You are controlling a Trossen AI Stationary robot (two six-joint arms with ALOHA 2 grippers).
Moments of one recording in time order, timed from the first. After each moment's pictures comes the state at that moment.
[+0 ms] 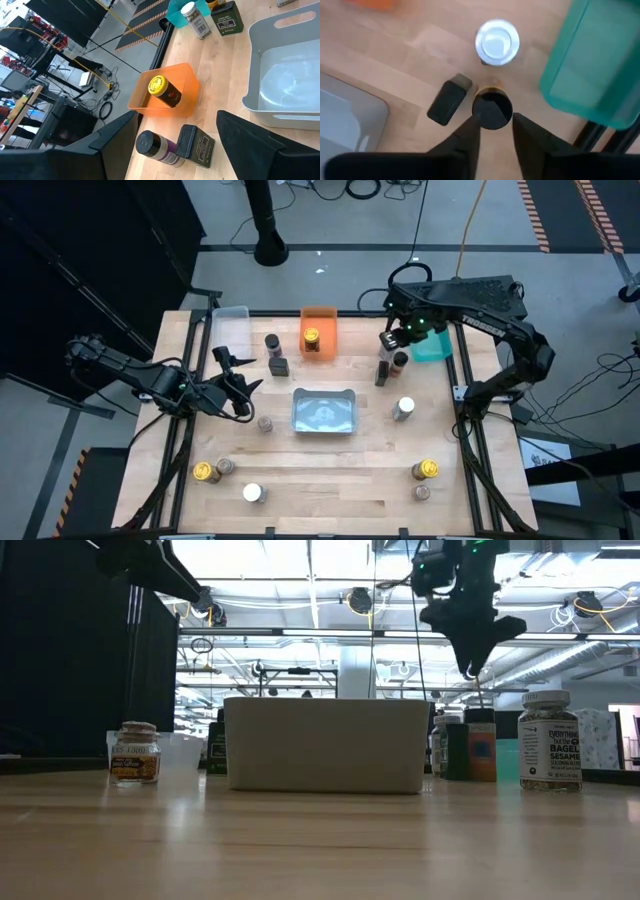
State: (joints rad) left arm -0.36 0.93 0.81 -0.58 -0.89 0.09; right arm -0.57 1.50 1.41 -1.35 0.03 0.62
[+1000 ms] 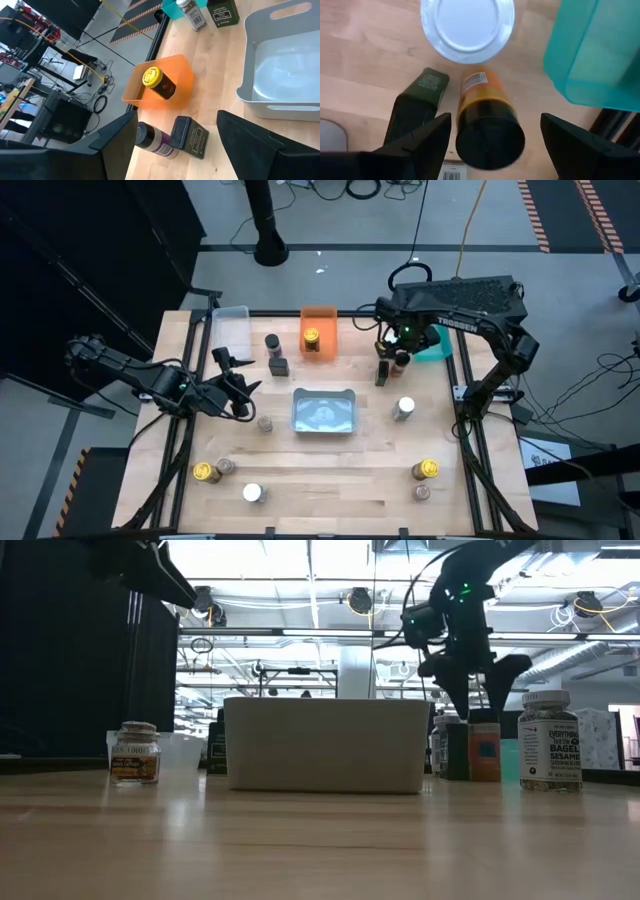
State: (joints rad) left arm -0.36 0.93 0.81 -0.64 -0.86 0.03; right arm -0.61 1.63 1.25 -1.24 0.00 0.72
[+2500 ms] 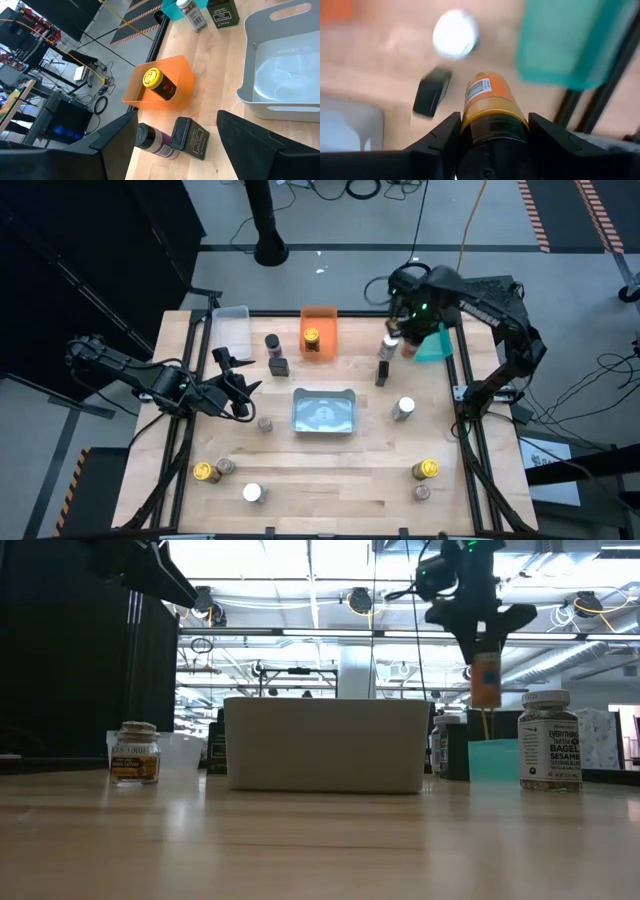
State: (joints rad) left arm -0.36 0.93 0.81 -0.64 -0.86 0.04; right arm -0.71 1.57 1.59 -1.56 0.01 0.68
